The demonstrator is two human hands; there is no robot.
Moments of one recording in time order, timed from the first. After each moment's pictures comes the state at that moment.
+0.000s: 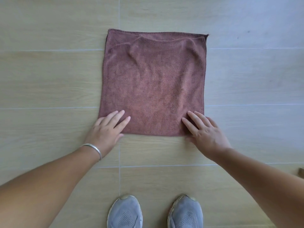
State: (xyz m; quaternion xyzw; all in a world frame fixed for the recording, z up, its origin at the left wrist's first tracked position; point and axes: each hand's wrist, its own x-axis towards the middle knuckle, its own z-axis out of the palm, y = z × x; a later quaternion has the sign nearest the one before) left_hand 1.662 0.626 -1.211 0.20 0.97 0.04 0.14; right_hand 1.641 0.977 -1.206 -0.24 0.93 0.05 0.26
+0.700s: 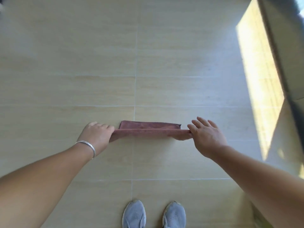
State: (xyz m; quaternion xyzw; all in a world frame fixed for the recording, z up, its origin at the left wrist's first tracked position) left_hand 1.573 0.583 -0.939 0.11 0.96 -0.13 0.22; right_hand 1.549 0.955 -0.934 -0.19 0.96 0.06 0.22
